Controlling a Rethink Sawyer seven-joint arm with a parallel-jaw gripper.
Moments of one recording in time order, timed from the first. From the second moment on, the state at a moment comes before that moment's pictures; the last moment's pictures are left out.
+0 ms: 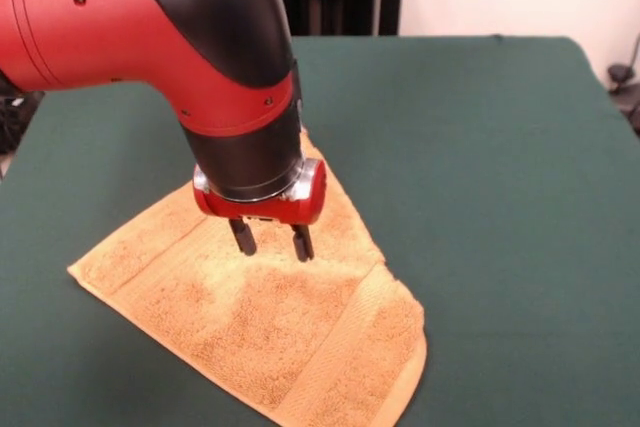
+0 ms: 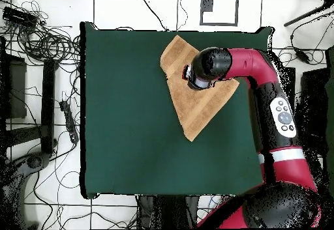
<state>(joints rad) -0.70 -0.23 0.87 1.07 -0.83 1.21 2.07</state>
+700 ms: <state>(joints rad) -0.69 -0.24 0.87 1.08 -0.80 1.21 2.06</state>
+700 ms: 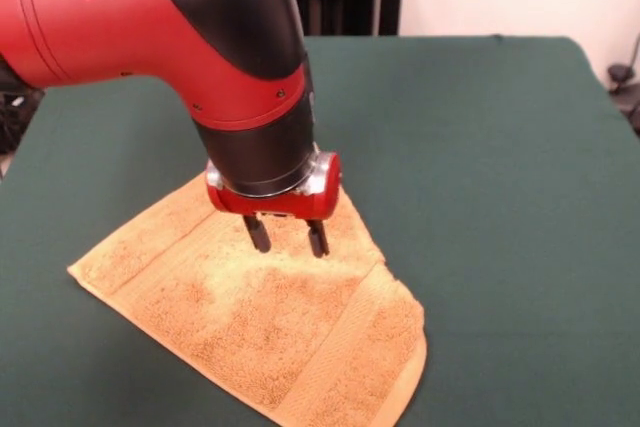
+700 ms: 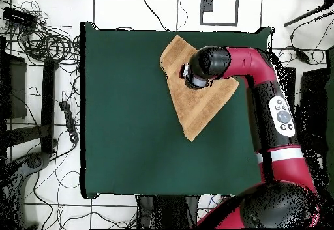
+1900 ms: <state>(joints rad) -0.55 -0.25 0.86 1.09 -0.72 1.21 2.06</state>
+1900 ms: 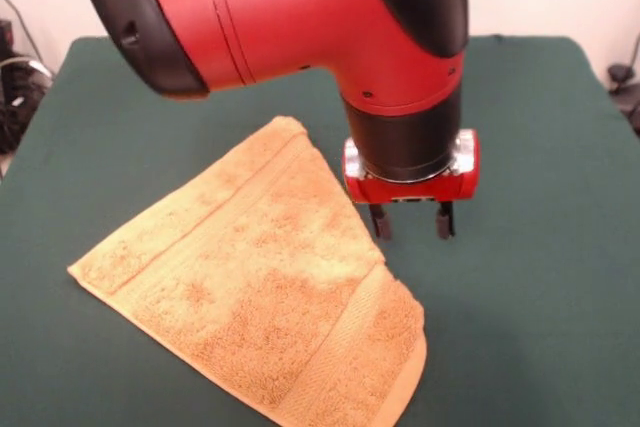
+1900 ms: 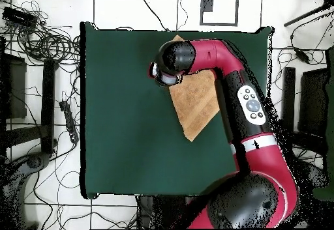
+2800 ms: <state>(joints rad) -0.50 -0.21 0.79 0.93 -0.72 1.23 2.06</state>
